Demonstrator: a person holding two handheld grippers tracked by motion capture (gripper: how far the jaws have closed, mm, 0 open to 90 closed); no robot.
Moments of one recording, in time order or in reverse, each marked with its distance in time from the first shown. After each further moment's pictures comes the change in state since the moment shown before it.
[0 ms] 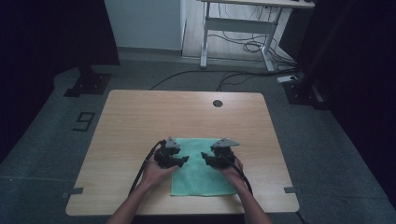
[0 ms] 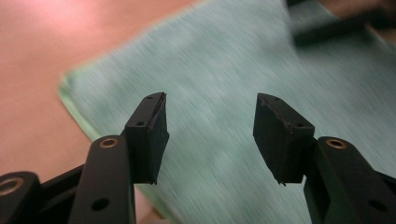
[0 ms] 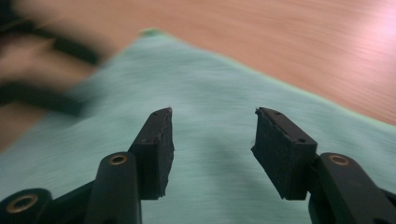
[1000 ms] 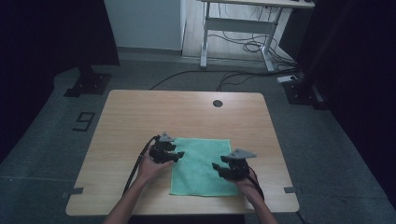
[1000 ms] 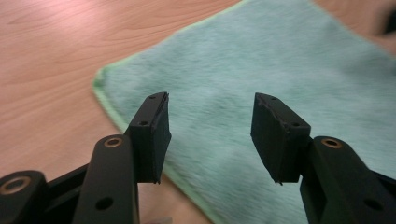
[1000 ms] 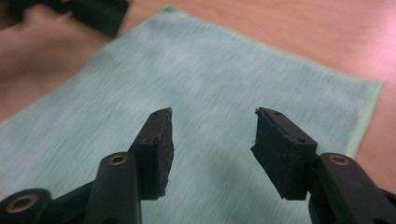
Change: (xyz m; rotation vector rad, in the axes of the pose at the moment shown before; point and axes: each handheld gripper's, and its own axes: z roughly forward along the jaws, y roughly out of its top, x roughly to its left) left arm 0.004 -0.009 -0.021 -0.009 -0.029 -0.014; right arm -0.023 -0.028 -0.045 -0.026 0.040 0.015
